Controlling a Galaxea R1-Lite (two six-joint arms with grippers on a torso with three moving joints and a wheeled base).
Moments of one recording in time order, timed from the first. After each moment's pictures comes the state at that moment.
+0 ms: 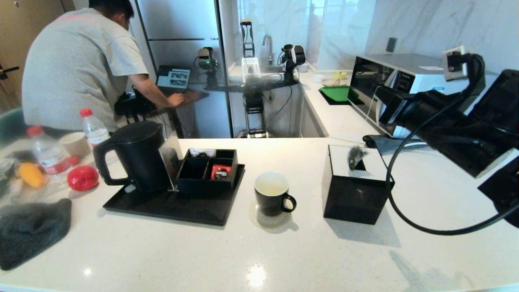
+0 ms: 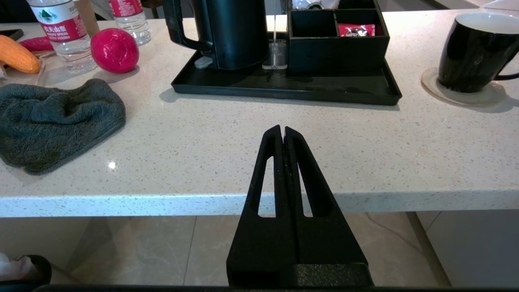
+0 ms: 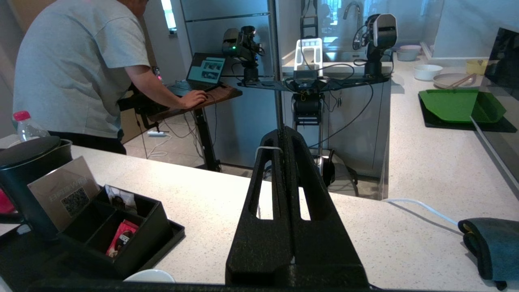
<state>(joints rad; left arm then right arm) 0.00 0.00 0.00 0.00 0.00 0.01 0.32 1.65 -0.84 -1.08 0.04 0.11</state>
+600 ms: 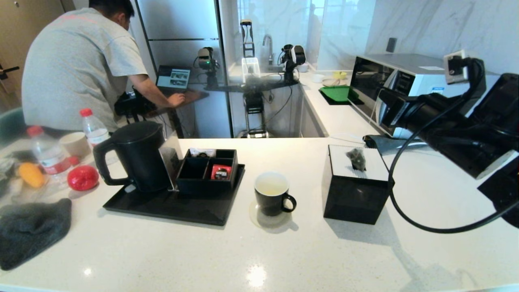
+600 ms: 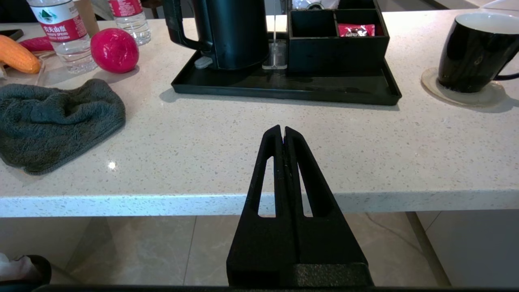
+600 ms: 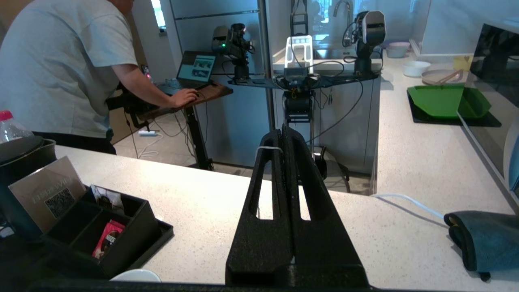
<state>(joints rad) 0.00 0.00 0.00 0.00 0.00 0.01 0.30 1.66 -0.82 -1.10 0.04 0.11</state>
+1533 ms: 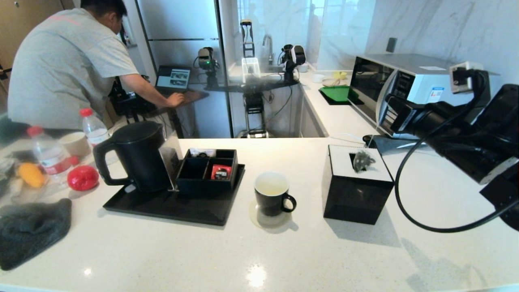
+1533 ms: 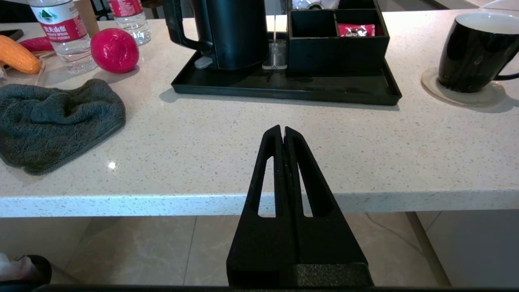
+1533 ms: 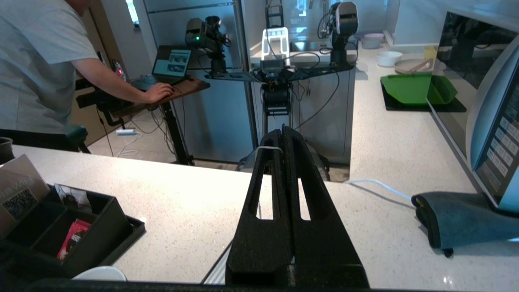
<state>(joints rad) 0.00 0.00 0.00 0.00 0.00 0.01 0.23 1.68 -0.78 -1.14 0.04 0.12</state>
